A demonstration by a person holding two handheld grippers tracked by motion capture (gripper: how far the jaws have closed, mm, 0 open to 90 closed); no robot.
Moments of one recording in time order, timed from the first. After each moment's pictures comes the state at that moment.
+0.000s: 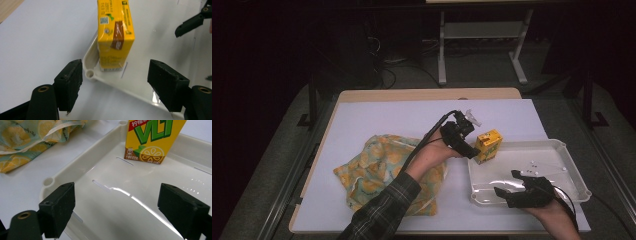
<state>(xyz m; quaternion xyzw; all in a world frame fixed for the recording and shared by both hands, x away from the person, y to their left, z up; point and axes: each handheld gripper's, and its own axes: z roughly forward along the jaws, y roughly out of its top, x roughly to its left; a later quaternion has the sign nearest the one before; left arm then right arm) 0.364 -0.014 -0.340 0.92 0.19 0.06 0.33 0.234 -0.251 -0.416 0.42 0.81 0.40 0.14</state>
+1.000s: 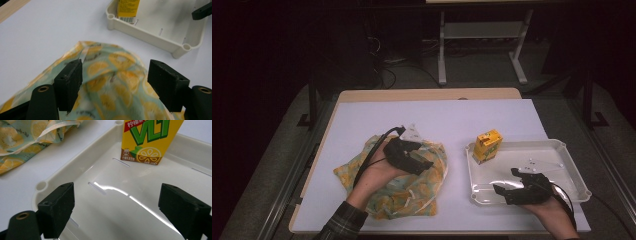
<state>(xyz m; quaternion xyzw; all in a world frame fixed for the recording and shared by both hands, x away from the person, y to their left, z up) 0.314 0.125 -0.344 0.90 0.23 0.10 0.36 0.242 -0.248 -0.416 0.42 0.81 0.39 0.14</state>
